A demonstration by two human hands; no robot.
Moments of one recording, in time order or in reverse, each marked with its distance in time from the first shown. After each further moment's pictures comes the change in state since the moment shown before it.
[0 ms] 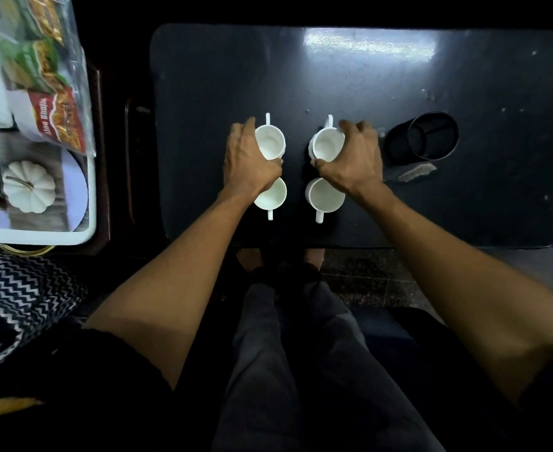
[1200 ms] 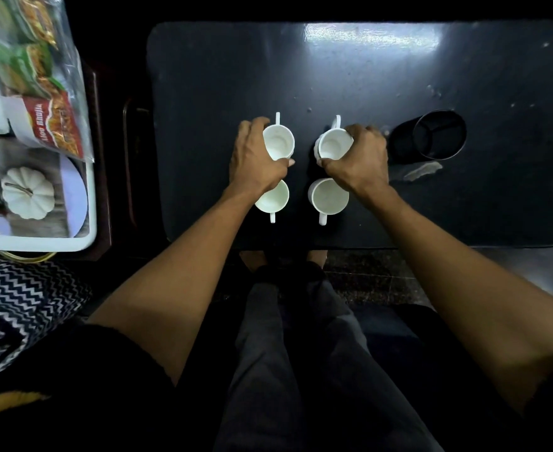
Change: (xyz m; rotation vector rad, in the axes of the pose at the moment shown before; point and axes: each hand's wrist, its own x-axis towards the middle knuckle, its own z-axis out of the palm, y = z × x) left_hand 0.009 0.001 0.007 -0.060 -0.028 0.046; right_hand 0.006 0.007 0.004 0.107 0.020 0.093
